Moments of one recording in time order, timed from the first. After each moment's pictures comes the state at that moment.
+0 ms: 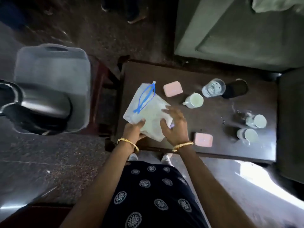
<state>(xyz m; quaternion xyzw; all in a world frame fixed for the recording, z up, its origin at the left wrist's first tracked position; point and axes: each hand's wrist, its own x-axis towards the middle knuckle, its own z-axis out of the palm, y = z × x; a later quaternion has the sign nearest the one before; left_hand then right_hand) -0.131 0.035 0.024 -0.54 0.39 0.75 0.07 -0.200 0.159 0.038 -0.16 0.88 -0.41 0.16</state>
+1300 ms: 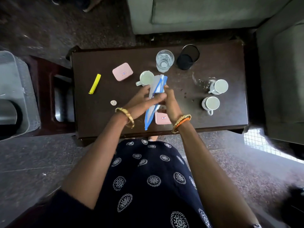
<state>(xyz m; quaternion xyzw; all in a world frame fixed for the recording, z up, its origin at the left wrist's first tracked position) -0.250 0.228 0.051 -0.21 0.69 0.63 0.28 -0.281 0.356 0.055 0.14 0.69 -0.60 0.39</state>
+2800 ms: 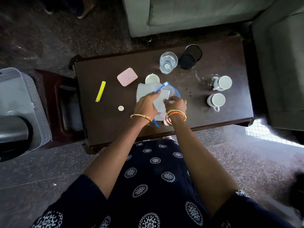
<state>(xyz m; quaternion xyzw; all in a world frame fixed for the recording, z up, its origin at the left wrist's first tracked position) -0.254 0.213 0.028 -0.12 0.89 0.40 0.17 -0.283 0.319 0.002 0.29 0.85 -0.35 0.27</state>
